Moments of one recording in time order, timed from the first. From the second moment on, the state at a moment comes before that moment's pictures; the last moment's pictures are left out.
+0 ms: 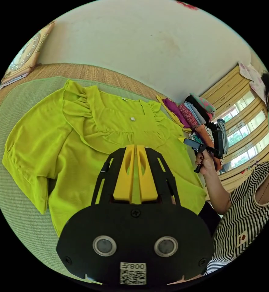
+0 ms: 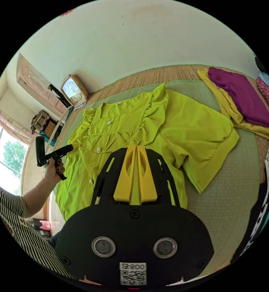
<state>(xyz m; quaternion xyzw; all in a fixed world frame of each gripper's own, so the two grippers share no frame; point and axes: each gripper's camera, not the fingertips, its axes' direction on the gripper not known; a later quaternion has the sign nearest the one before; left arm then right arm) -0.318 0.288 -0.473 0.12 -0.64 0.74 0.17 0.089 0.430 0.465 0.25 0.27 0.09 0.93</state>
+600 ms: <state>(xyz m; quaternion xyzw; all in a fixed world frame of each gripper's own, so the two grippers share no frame) -0.458 0.035 -0.271 -0.20 -0.72 0.66 0.08 0.147 0.529 0.428 0.26 0.34 0.25 0.87</state>
